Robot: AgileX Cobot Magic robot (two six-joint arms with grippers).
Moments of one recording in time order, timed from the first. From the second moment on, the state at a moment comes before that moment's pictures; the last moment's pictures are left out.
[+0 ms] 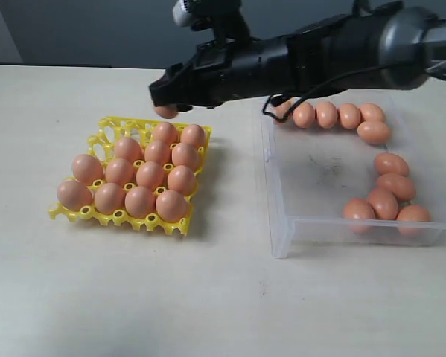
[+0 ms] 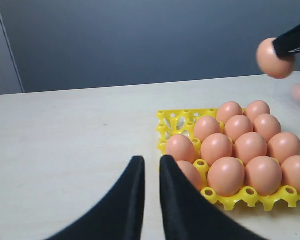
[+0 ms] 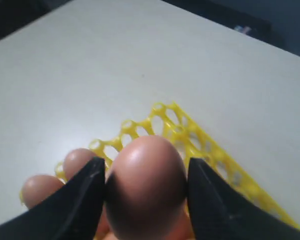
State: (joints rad) left arm -0.05 0.02 -0.01 0.11 0.21 -0.12; right arm 0.57 1.94 -1.32 1.59 0.40 -1.54
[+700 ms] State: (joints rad) left arm -0.05 0.02 -0.01 0.11 0.21 -0.12; right arm 0.66 2.45 -1.85 1.73 0.63 -1.74
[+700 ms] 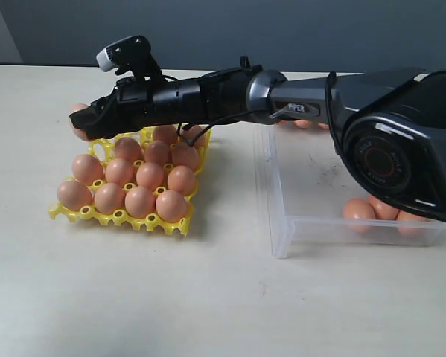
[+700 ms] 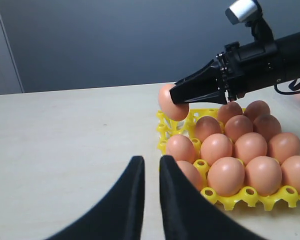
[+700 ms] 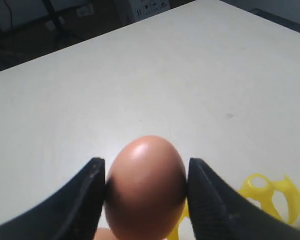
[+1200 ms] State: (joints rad) left arm -0.05 0.02 -0.01 0.11 0.21 -0.12; right arm 0.67 2.45 -1.85 1.73 0.52 -1.75
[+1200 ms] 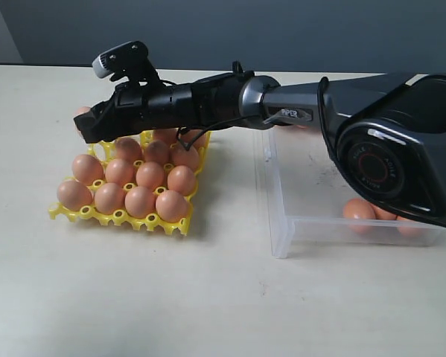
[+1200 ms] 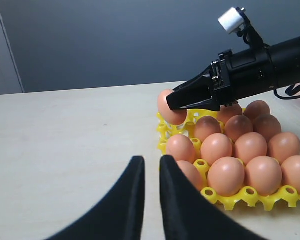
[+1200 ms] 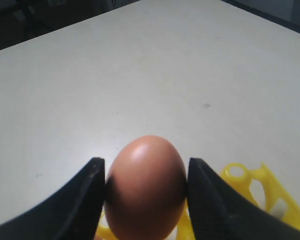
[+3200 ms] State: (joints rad) left arm -0.05 0.02 -0.01 0.11 0.21 -0.12; right arm 0.70 2.23 -1.85 1.00 0.31 -1.12
